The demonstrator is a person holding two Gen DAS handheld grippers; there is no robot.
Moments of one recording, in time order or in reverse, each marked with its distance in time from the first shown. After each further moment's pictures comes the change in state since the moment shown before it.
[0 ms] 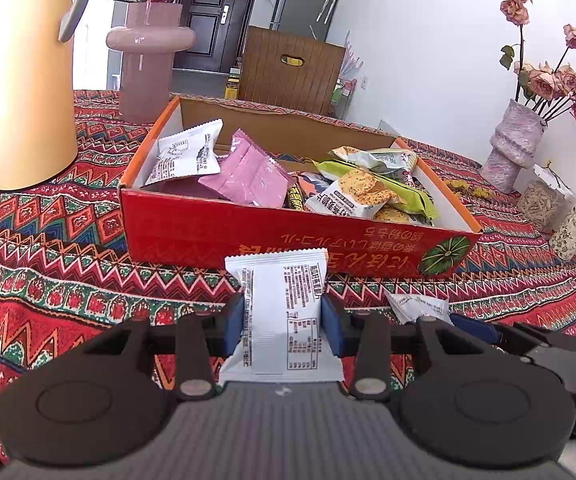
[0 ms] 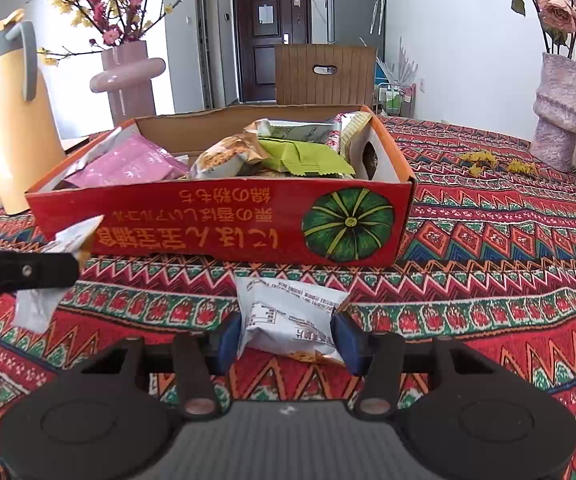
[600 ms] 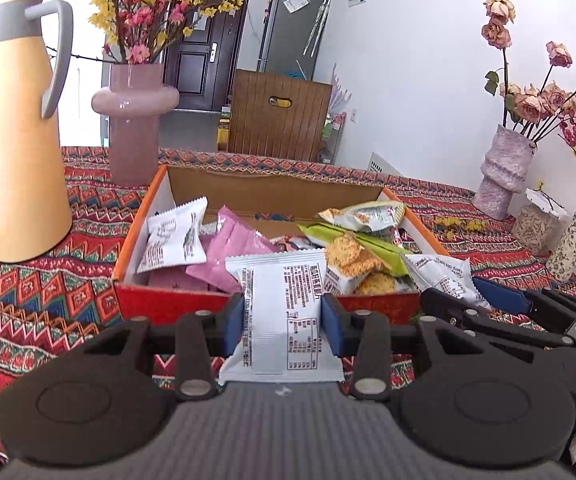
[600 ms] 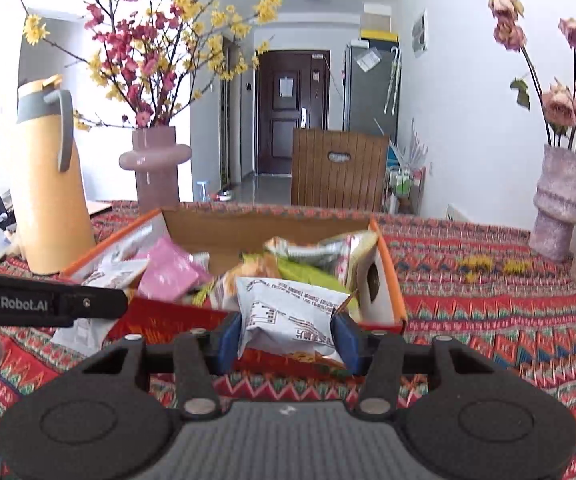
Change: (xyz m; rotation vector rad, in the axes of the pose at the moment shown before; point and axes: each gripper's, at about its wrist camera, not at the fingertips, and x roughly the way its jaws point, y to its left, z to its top) left arm -0.010 -0.015 0.040 0.066 -0.118 0.010; right arm -0.040 0.007 0.055 -0.086 -0.256 0.012
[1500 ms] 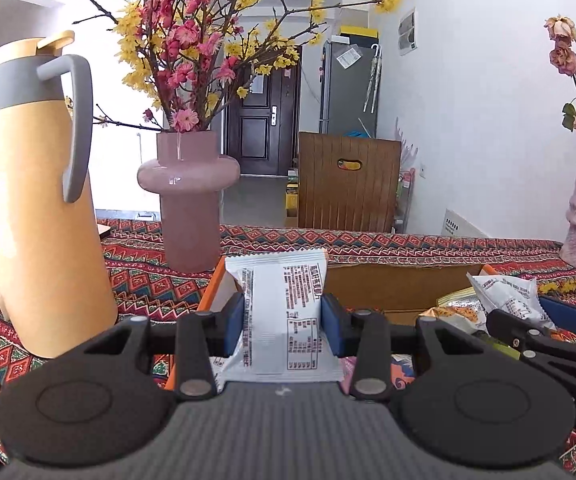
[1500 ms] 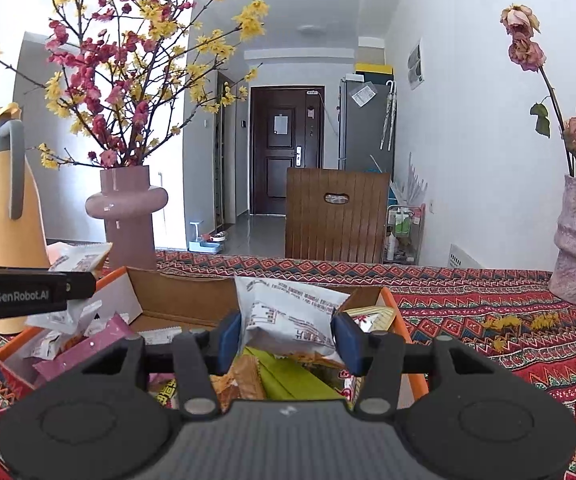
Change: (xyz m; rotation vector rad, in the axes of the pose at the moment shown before) left arm 0.067 0.019 0.037 0.025 -0.193 0.229; right arm 0.090 -0.004 0.028 -0.008 -0.108 -0.026
